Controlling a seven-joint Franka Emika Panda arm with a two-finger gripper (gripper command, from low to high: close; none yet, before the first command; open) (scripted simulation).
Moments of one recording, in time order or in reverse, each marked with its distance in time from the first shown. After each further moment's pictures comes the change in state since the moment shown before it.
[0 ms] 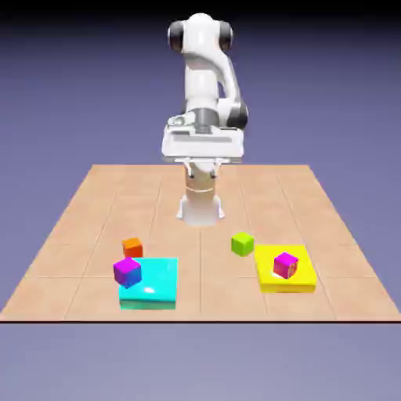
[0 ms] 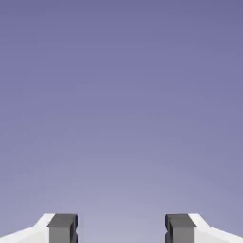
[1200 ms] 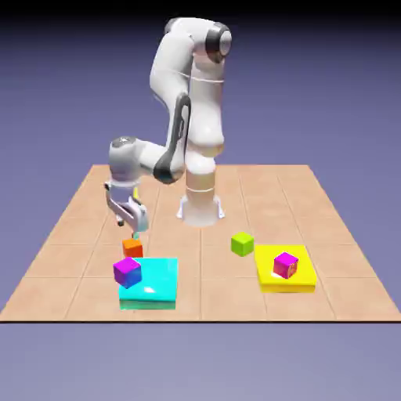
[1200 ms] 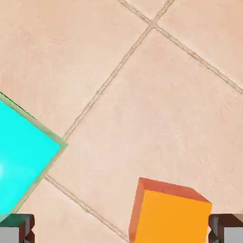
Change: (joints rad) arm -1.305 0.472 0.661 -0.025 0.128 -0.283 0.261
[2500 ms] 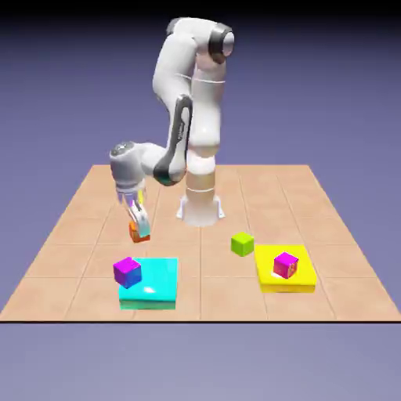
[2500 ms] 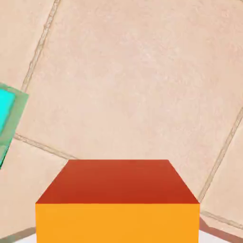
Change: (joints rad) arm 0.055 -0.161 0.174 -0.046 0.243 -0.187 0.202
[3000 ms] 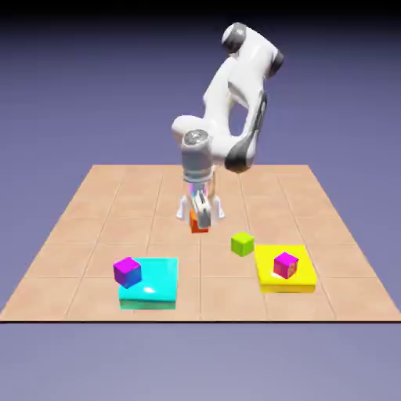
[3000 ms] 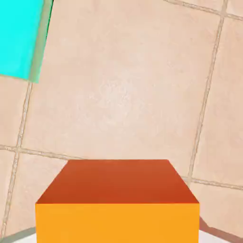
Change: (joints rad) arm 0.526 -0.544 0.238 -0.107 0.567 -0.384 0.430
